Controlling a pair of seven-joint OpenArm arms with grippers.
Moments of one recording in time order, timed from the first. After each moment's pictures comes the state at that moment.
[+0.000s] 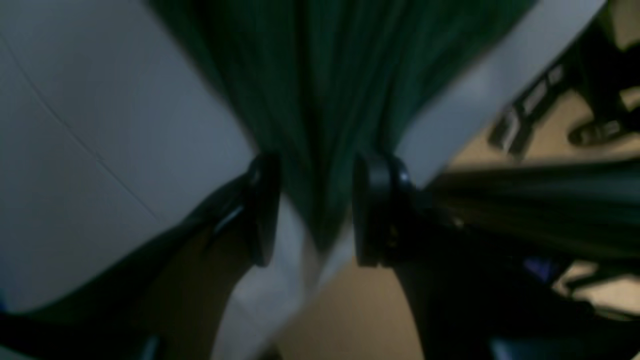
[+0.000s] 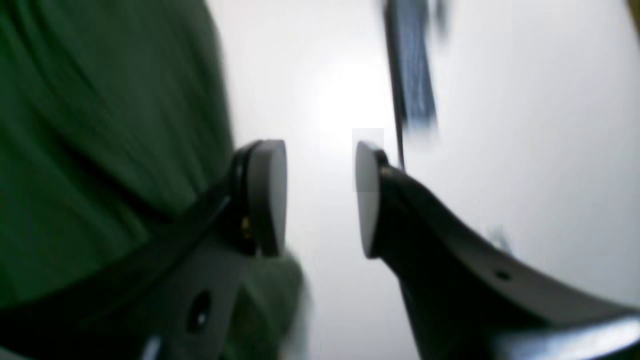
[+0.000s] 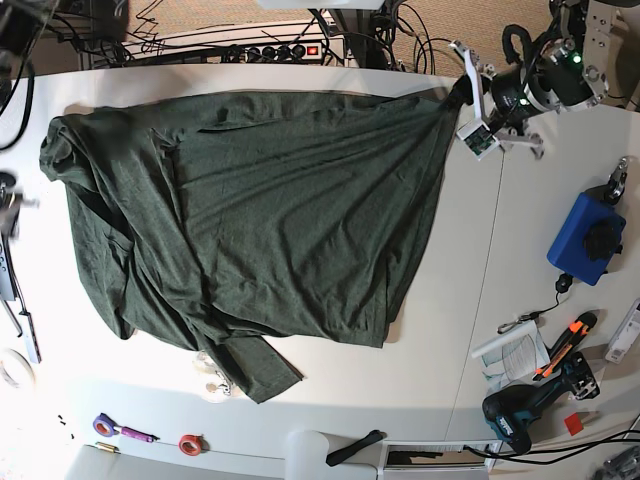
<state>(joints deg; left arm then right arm) 27.1 -28.0 -0.8 127.2 -30.2 -31.8 56.1 -3.8 41.7 36.4 91.4 31.7 24.2 -47.6</state>
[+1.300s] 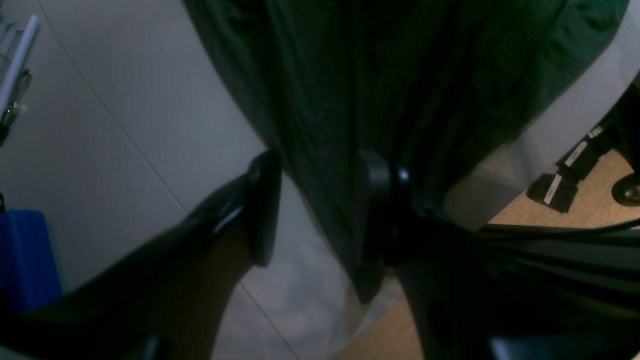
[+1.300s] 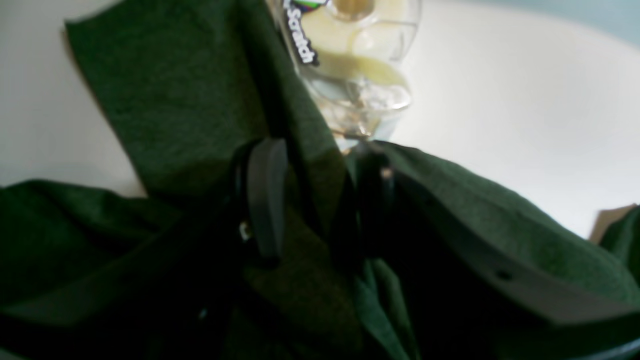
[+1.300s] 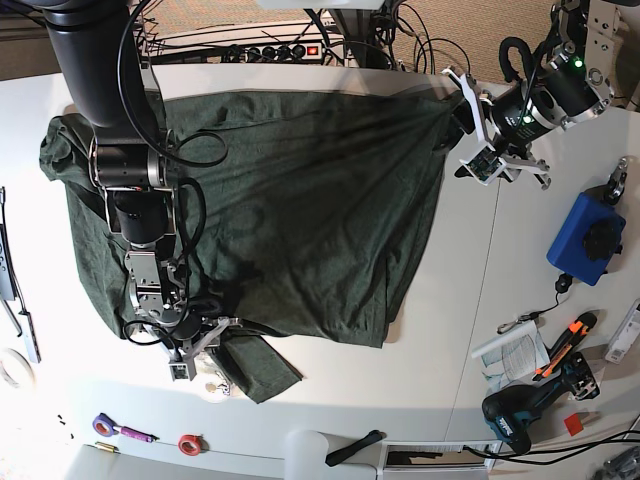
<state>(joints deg) 23.4 -27.9 -0.8 129.5 -27.5 -27.3 53.7 46.7 11.4 -4.5 18.7 0.4 14.6 -7.0</state>
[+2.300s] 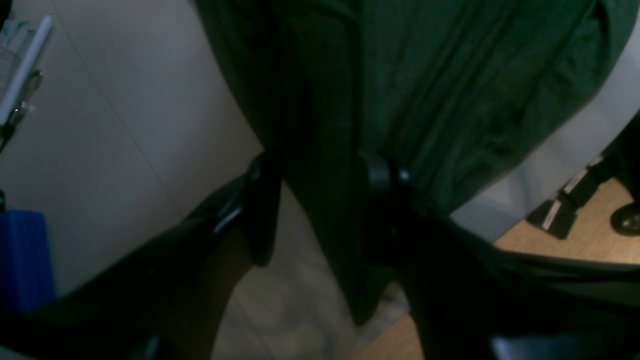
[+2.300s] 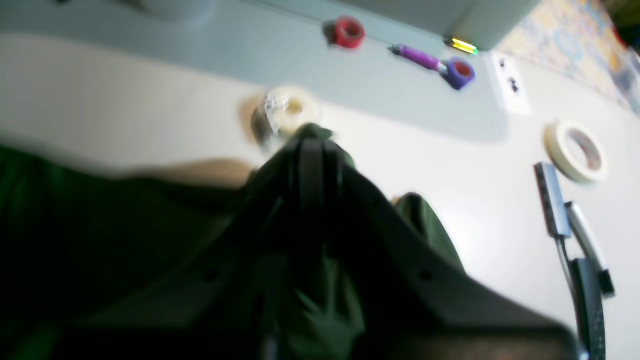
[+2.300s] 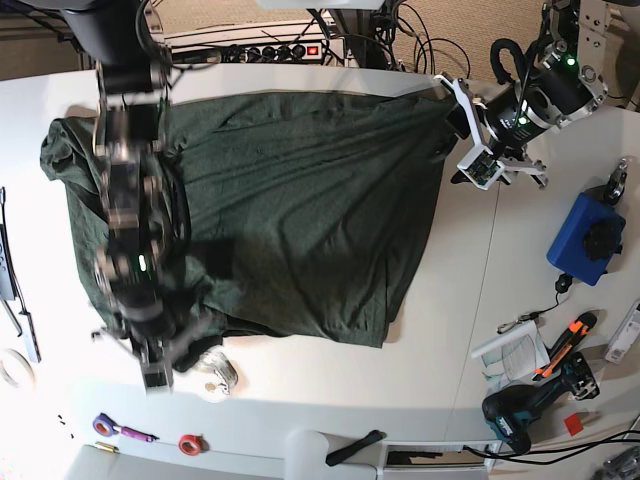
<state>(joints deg) 23.5 -24.3 -0.8 129.5 -25.5 -26.0 52.2 20.5 16.6 -4.6 97.6 1.1 6.7 -51.1</state>
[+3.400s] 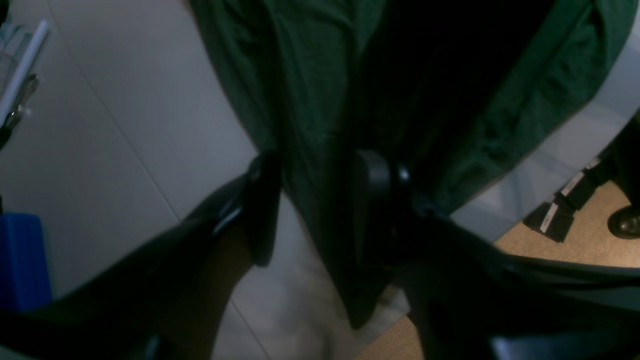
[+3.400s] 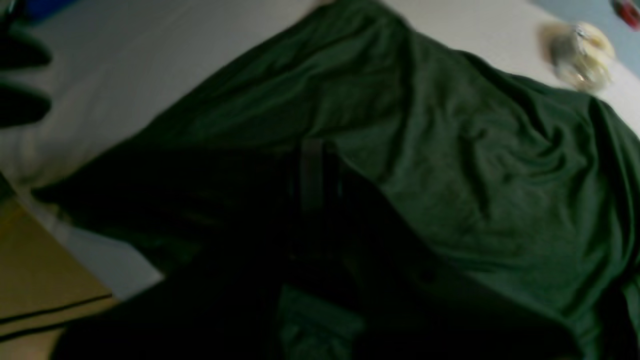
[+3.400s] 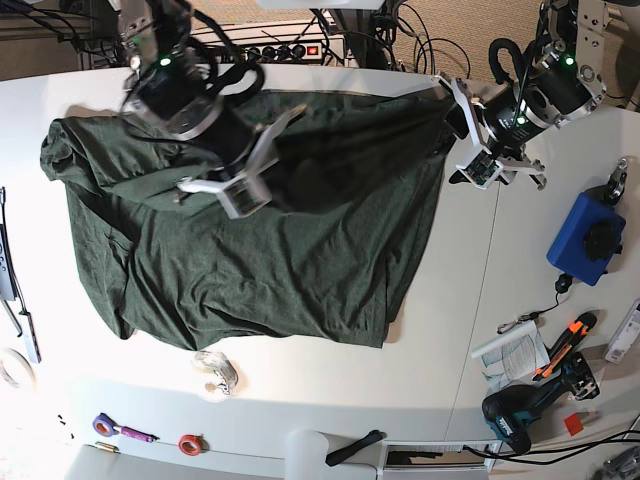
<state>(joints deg) 23.3 -24.2 -0.8 129.5 -25.3 -26.1 52.2 -13.6 17.5 -16.8 133.4 11.5 11.7 -54.5</state>
